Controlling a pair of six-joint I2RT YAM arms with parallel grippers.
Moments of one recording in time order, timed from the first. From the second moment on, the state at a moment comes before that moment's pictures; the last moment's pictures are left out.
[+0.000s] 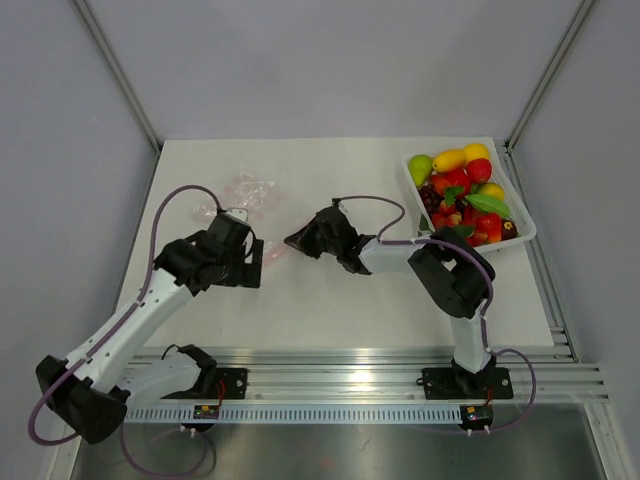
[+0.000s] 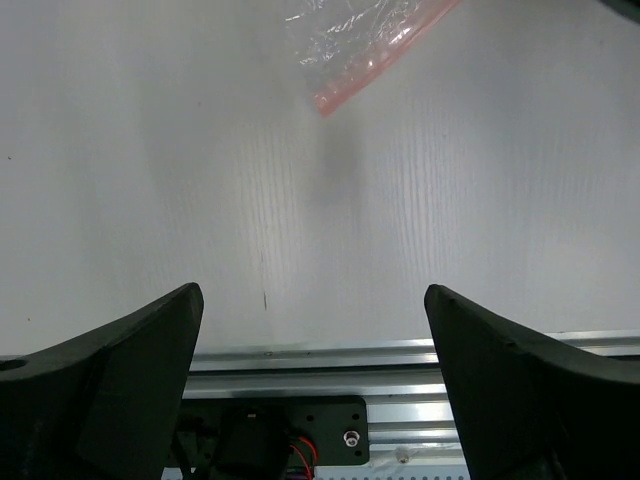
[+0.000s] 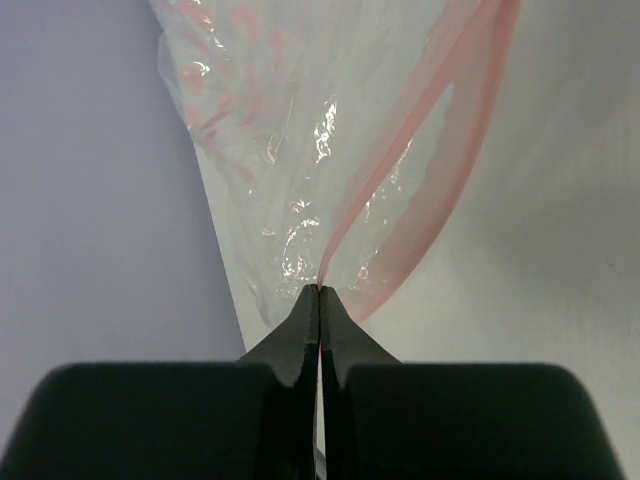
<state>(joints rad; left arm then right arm) -0.56 1.00 1.03 -1.07 -0.30 -0.40 0.80 2.02 1.15 0.38 -0.01 1.35</state>
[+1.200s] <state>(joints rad) -0.82 1.25 1.11 -0.80 -0.38 -0.32 0.81 1.60 1.06 0.05 -0.14 1.23</state>
